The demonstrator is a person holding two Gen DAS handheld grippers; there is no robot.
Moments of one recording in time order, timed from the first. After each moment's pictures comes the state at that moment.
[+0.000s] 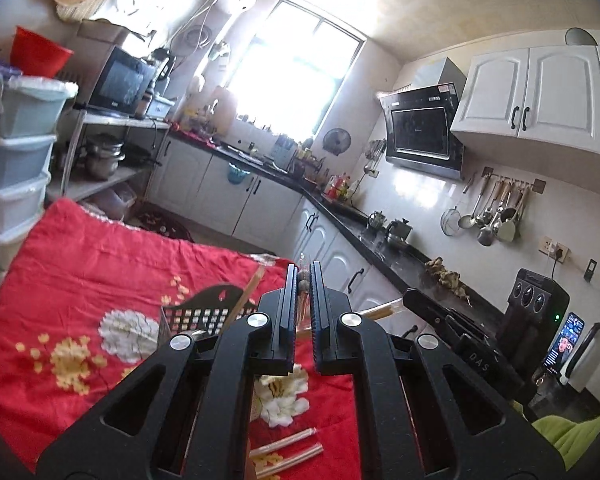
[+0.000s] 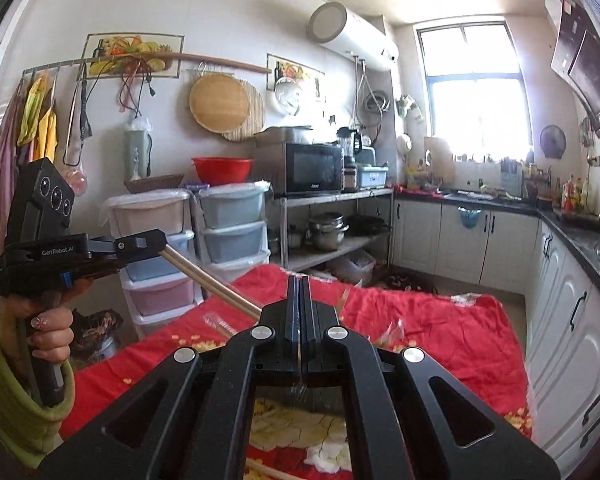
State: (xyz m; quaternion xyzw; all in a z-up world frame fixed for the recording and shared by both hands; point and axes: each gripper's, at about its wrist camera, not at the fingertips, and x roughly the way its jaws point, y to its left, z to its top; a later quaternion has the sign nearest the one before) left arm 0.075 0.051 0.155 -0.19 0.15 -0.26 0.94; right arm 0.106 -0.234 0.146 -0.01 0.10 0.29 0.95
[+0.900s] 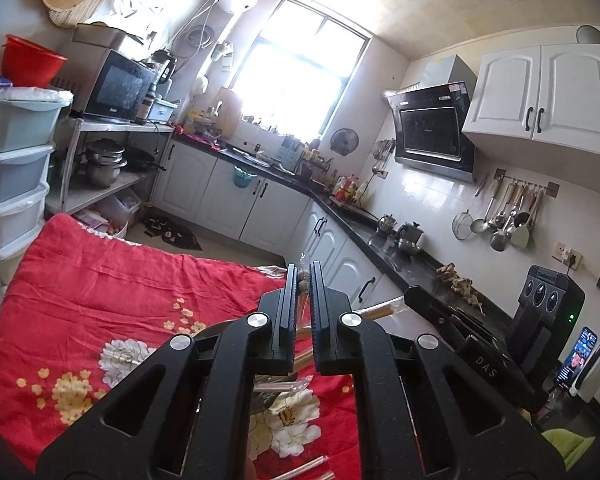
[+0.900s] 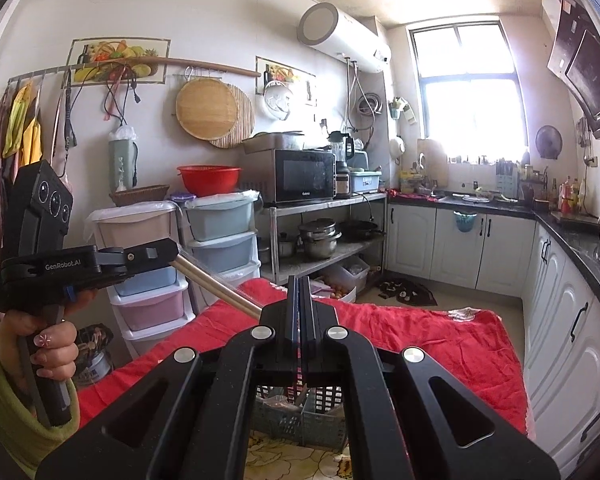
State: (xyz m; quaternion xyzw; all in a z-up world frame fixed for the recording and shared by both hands) left arm 0.121 0.040 0.171 -0.18 0.15 -0.24 0.94; right arm 0.153 -0.221 0.163 -0.01 0.10 0.28 0.95
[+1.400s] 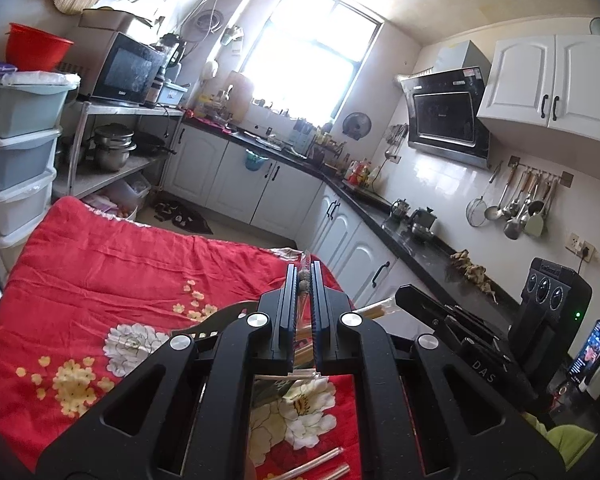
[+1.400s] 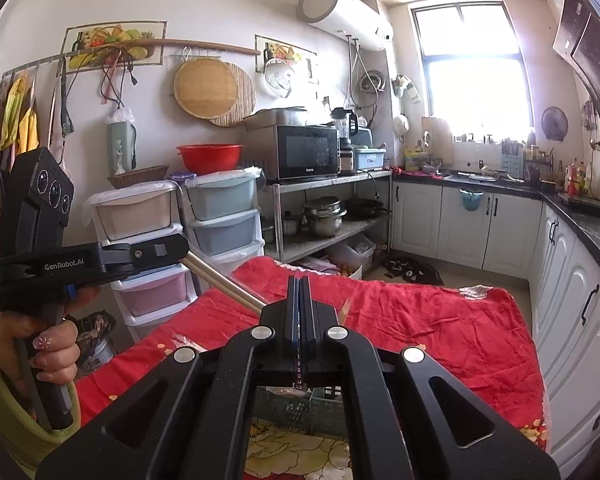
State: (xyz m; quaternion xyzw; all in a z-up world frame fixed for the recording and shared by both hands) left arm 0.139 0.037 0.149 -0.18 0.19 -0.23 0.94; right arm 0.170 -0.204 0.137 -0.01 0.14 0.29 0.95
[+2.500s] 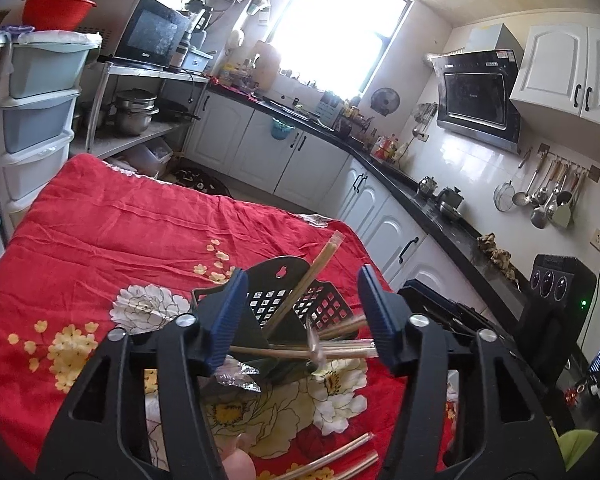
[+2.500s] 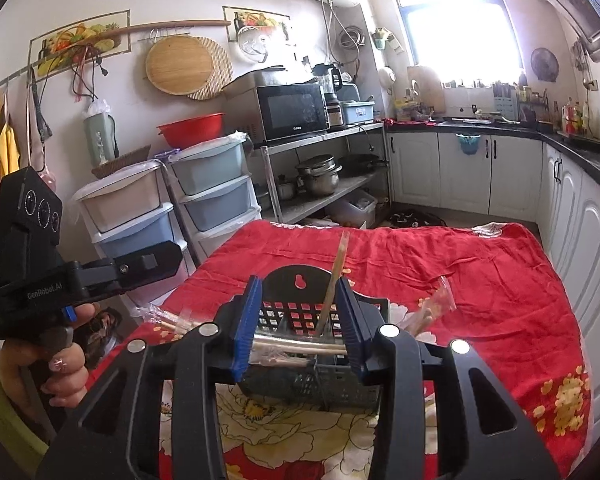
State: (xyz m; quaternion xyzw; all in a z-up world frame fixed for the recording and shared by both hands) left arm 0.163 0.039 0.098 -0.18 0.24 -0.19 0.93; right arm 0.203 -0.200 0.086 0.04 0.22 0.28 0.93
